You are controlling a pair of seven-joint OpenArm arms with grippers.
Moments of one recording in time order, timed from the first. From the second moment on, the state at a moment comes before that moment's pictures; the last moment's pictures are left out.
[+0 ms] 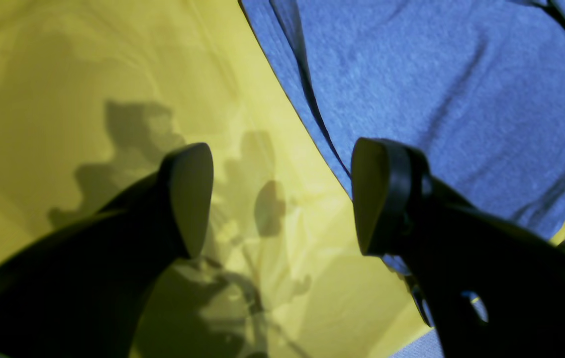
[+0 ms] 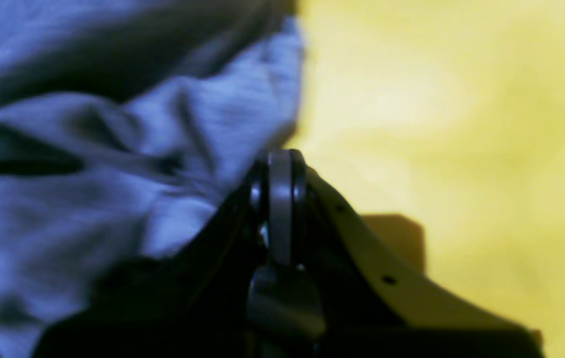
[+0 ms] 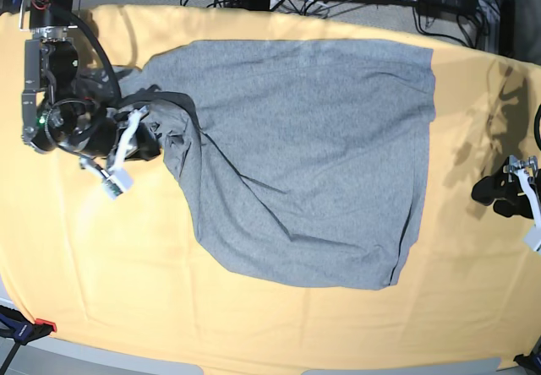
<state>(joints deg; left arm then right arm) -18.4 -57.3 1.5 74.6 -76.2 -37.8 66.2 1.5 23.8 1.8 92.5 43.2 41.4 -62.4</state>
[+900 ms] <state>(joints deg) -18.4 -57.2 1.5 74.6 -76.3 -37.8 66.1 0.9 21.3 -8.0 113.8 42.4 41.5 -62.9</state>
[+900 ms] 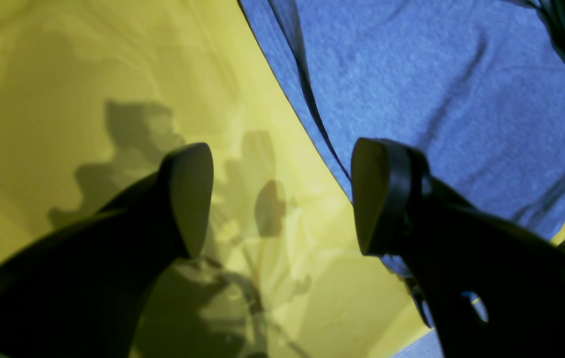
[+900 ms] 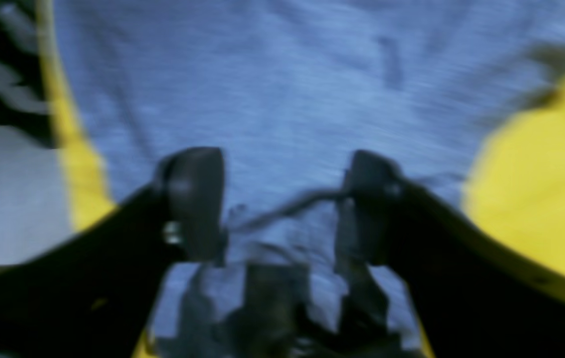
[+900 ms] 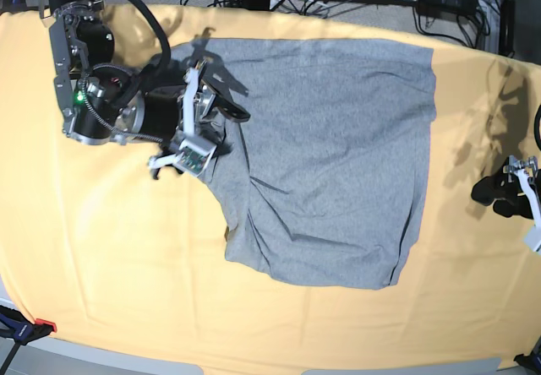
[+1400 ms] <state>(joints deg) -18.4 -57.3 1.5 74.6 -76.3 -37.8 66.2 -2.4 18.8 2.6 105.6 42.5 32.9 -62.0</state>
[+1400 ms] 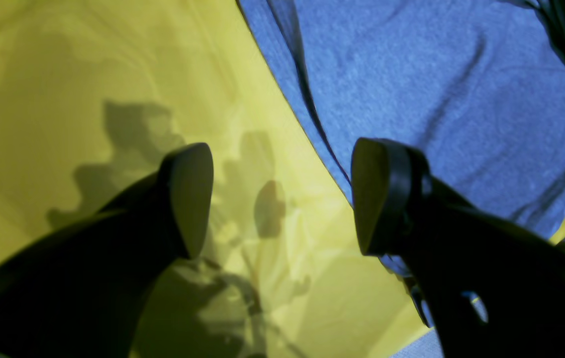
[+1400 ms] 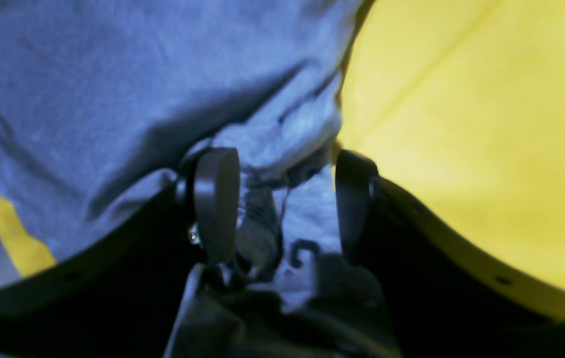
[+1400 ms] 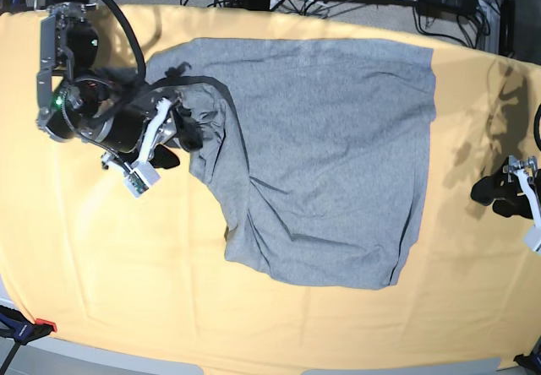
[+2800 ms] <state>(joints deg) -18.4 -57.3 1.5 74.6 -76.3 -37.8 66.2 8.9 15.9 3.5 111.3 16.8 35.5 -53.7</state>
